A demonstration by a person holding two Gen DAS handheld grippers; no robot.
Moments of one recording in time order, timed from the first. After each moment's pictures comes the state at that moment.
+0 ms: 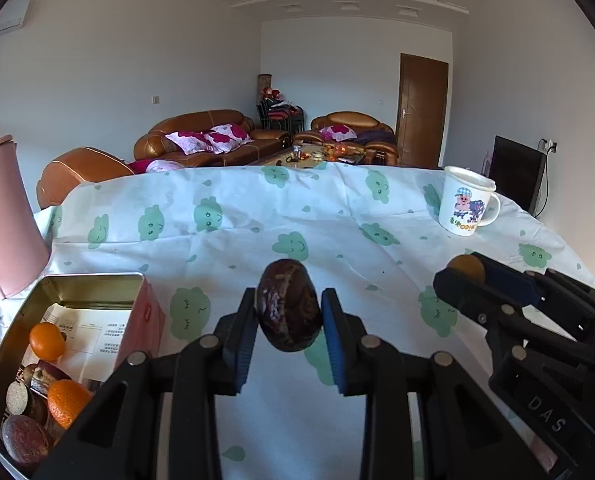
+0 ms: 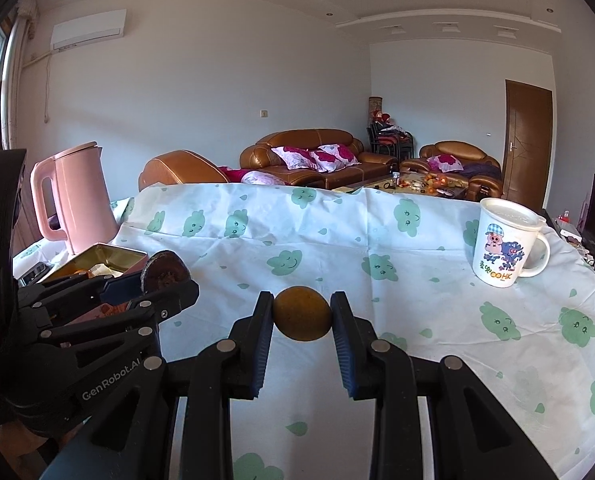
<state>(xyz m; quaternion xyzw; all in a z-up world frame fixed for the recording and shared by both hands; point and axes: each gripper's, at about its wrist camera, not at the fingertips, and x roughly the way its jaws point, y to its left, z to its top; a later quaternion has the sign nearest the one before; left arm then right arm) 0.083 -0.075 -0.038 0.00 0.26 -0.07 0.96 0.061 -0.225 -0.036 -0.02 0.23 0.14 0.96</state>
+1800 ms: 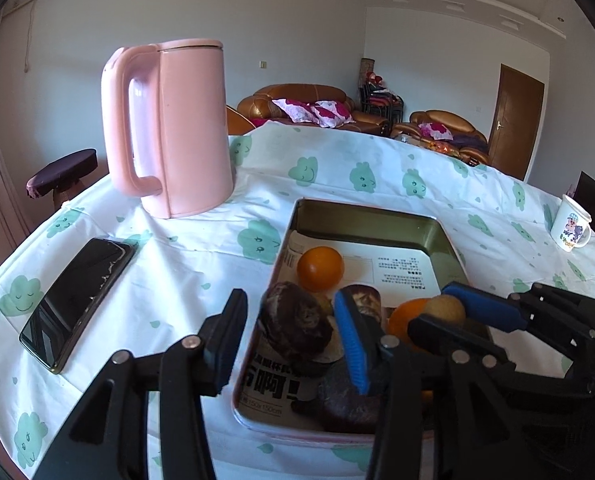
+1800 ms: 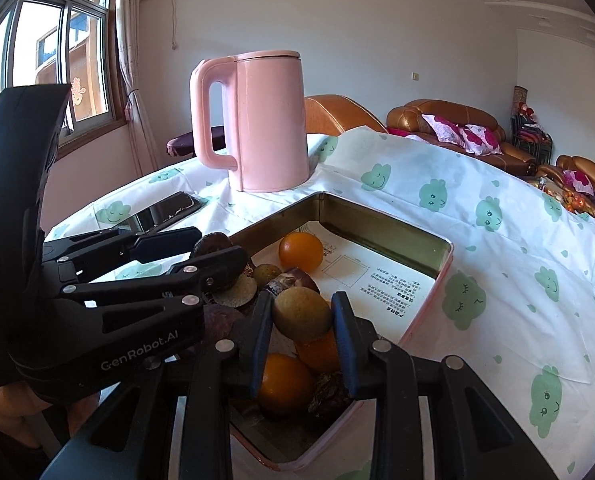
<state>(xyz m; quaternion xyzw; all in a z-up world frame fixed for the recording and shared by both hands) 0.028 0.130 -0.056 -0.06 0.31 0.09 0.95 0.049 -0.003 -0.060 -0.10 0.29 0.36 0.88</state>
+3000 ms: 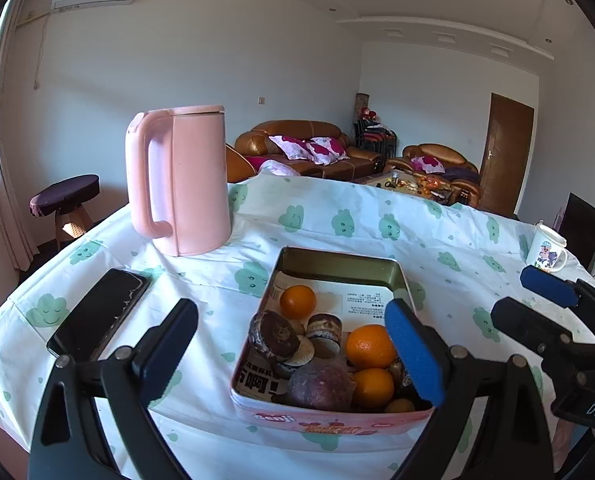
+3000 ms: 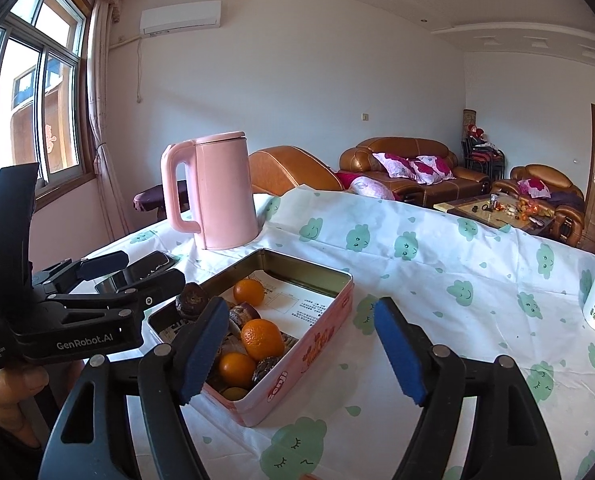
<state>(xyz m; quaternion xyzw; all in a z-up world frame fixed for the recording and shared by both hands) -0.014 0.114 -0.013 -0.06 0.24 0.08 0.97 0.007 -0.080 -0.007 -0.05 0.22 0.30 0.93</state>
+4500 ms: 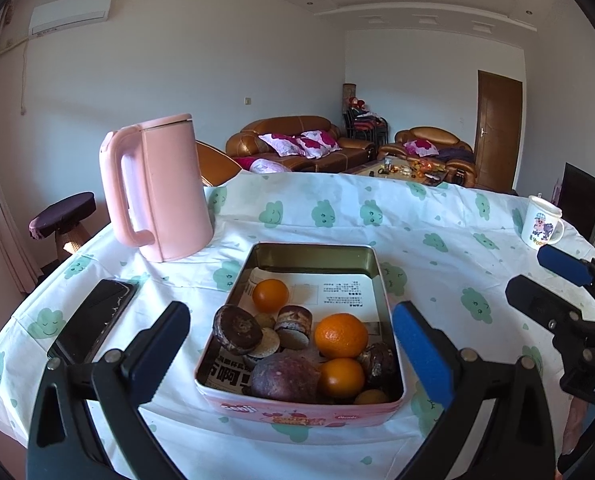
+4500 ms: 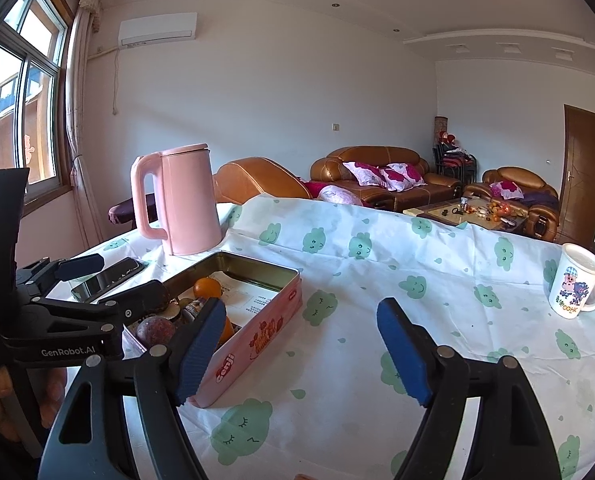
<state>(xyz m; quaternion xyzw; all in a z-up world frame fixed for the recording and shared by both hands) -0.013 0.075 -0.011 -0.01 0.25 0.08 0.97 0.004 -0.124 -0.014 -0.05 0.20 0.24 0.95</state>
